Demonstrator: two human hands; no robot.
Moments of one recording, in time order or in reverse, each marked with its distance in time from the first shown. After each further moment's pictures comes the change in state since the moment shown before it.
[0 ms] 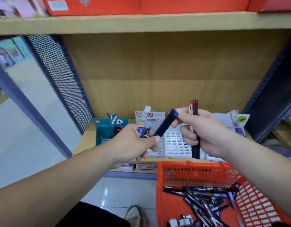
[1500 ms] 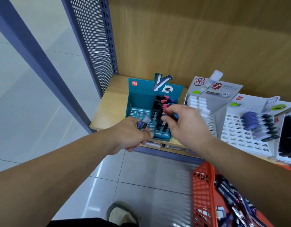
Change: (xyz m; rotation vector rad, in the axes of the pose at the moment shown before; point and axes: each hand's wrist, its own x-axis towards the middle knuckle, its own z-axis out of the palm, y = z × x) left_hand 0.084 -0.211 -0.139 -0.026 0.005 -0.350; right_hand 0.159 0.171 0.172 -1.103 -0.011 -0.368
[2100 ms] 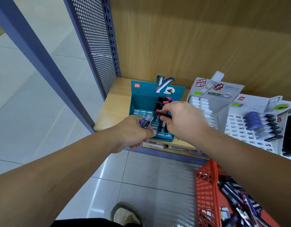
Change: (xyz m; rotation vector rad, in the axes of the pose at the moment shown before) left_hand 0.001 0.005 -0.004 -0.003 0.021 0.019; right_hand 0.021 -0.020 -0.007 -0.320 -0.170 -0.003
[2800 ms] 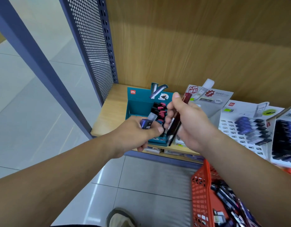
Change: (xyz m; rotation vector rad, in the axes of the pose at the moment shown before) left_hand -0.023 0.022 0.009 -0.127 -0.043 0.199; right_hand -0.018 -0.013 -0.031 1.549 0.052 0.529
